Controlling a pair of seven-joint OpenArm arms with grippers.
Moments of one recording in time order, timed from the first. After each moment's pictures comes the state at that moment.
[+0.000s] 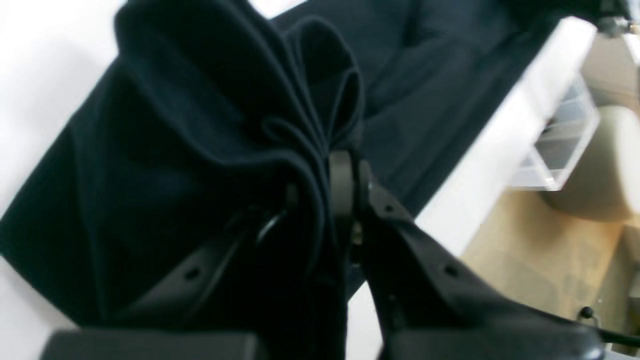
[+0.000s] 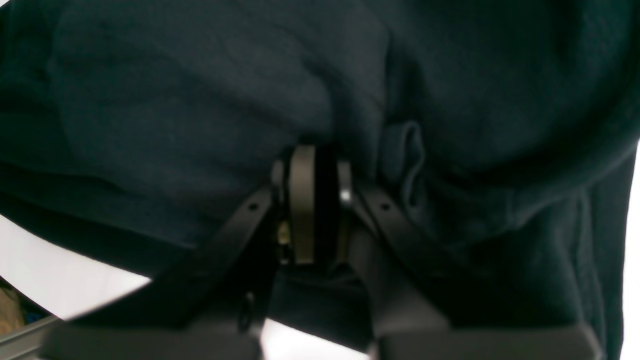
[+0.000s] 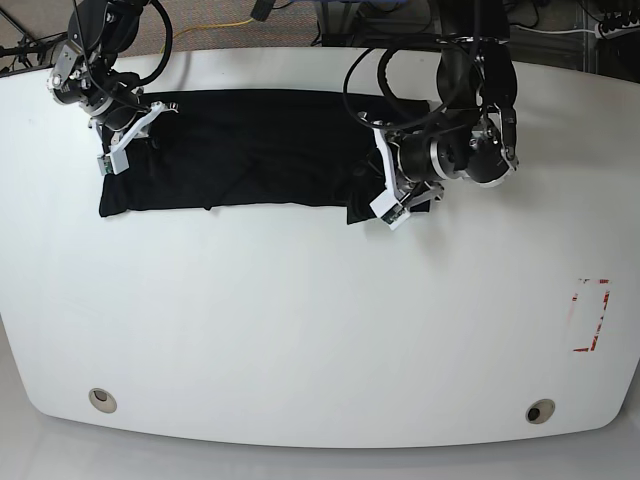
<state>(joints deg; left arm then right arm) 2.6 3.4 -3.7 102.3 -34.3 -42.8 80.4 -15.3 9.4 35.0 90.9 33.6 41.4 -60.1</state>
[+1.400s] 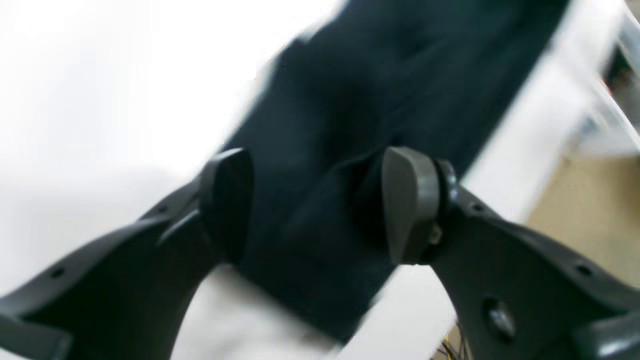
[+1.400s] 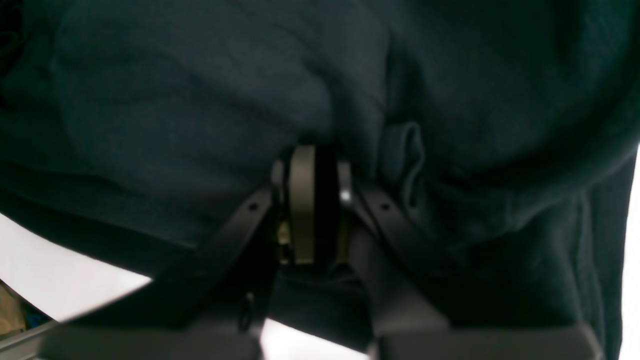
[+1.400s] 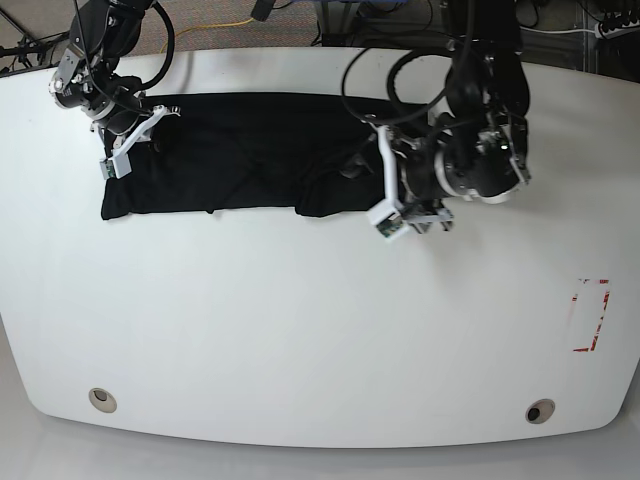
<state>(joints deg) -1.0 -2.5 -0.5 112.2 -35.0 -42.8 83.8 -13.8 8.9 34.9 90.9 33.1 41.4 -60.9</state>
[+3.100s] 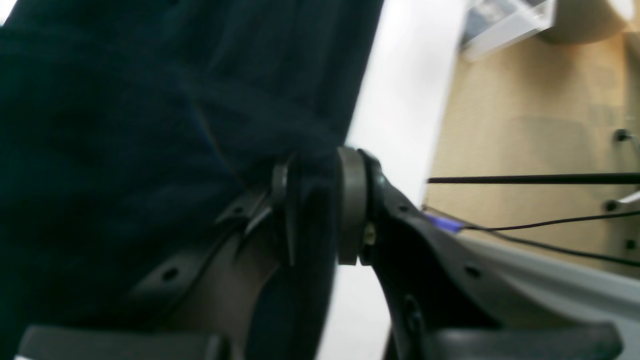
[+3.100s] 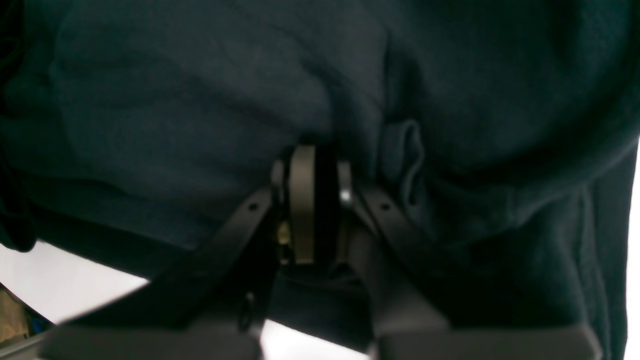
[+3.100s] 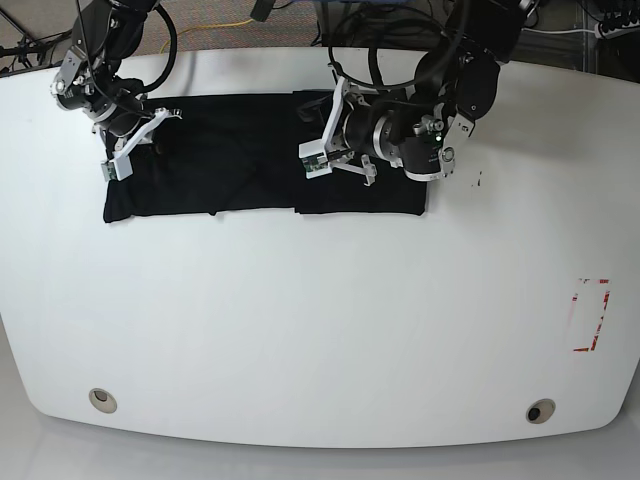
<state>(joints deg) -1.4 -7.9 24.7 100.2 -36.4 -42.8 75.0 -13.4 8.1 35.0 90.8 32.7 41.3 -60.9</state>
